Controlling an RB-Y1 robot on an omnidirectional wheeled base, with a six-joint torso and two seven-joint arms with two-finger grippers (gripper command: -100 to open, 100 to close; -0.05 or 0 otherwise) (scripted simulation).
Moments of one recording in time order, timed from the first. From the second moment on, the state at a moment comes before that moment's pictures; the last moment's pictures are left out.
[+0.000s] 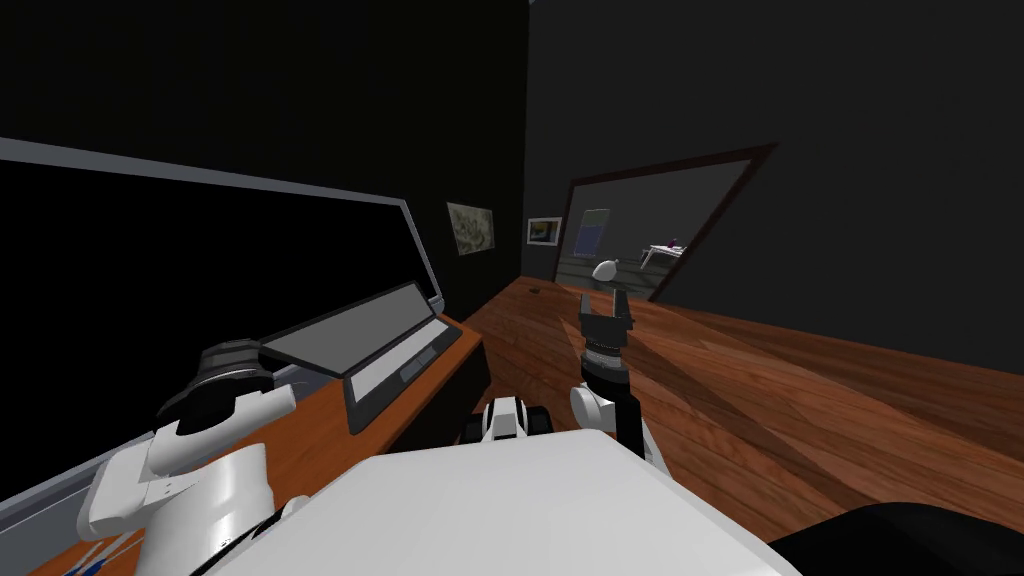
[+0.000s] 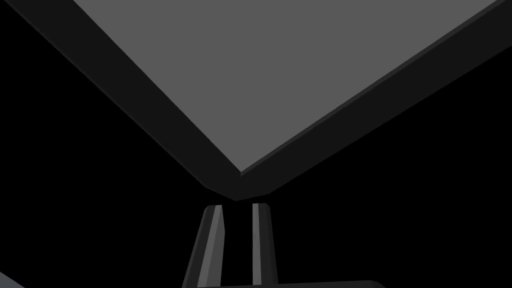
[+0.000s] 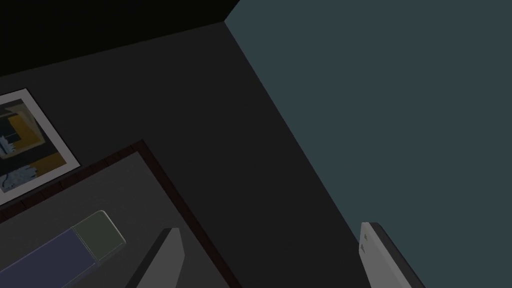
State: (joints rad) left arm -0.06 0.35 0.94 -1.53 -0.19 0.13 -0.20; right arm 0.50 0.04 0.06 -2.29 -0.06 -0.64 -0.09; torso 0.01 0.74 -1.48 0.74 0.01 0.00
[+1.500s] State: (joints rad) left arm -0.37 0.08 1.20 -1.38 -0.33 -0.31 -0.51; right arm 0.50 0.04 0.06 -2.29 -0.06 -0.64 -0.09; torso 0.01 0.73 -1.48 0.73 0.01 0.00
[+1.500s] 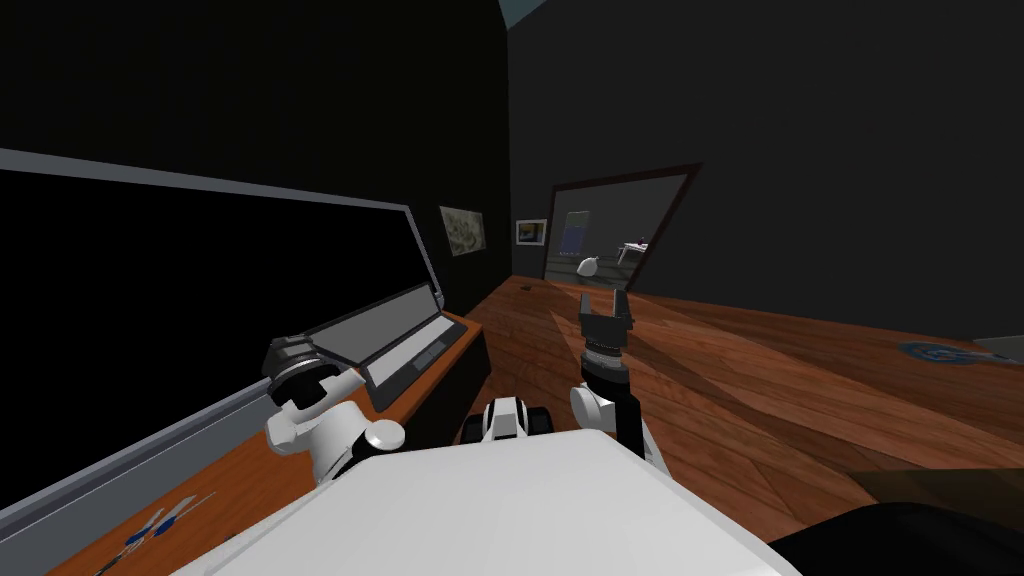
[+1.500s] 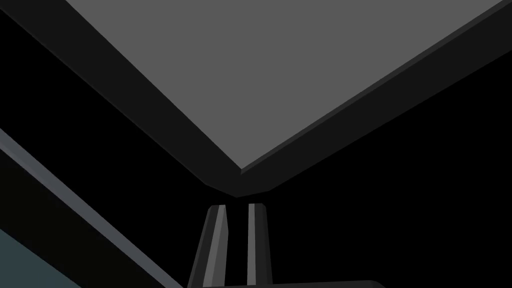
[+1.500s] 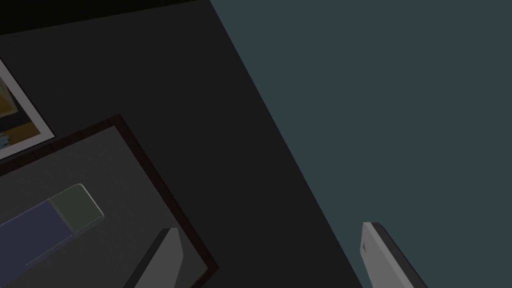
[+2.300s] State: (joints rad) left arm -0.48 -0.02 1.28 -1.29 -0.37 -0.53 -0.64; right arm 0.50 0.04 0.06 -2.29 -0.06 -0.64 -0.09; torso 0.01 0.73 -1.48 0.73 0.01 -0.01
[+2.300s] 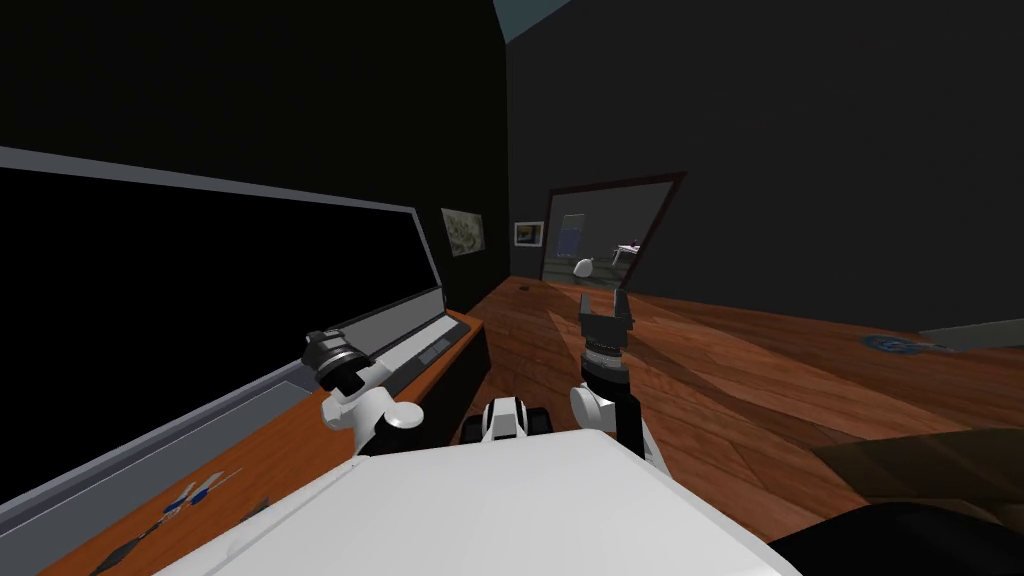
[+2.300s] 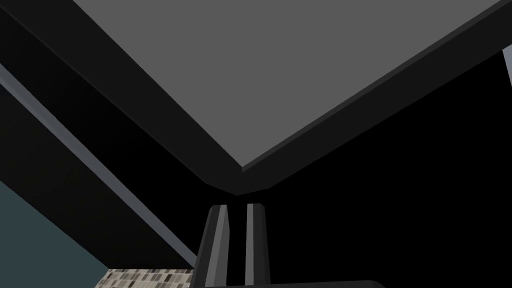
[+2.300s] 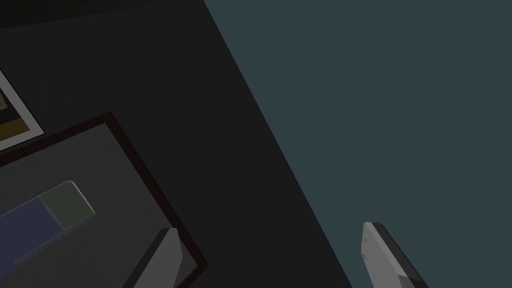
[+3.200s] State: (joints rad) left arm -0.33 0.06 1.10 -1.13 -0.24 -0.81 -0.56; right arm 0.50 0.04 0.06 -2.29 -0.06 -0.64 -0.09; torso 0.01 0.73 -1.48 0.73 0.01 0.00
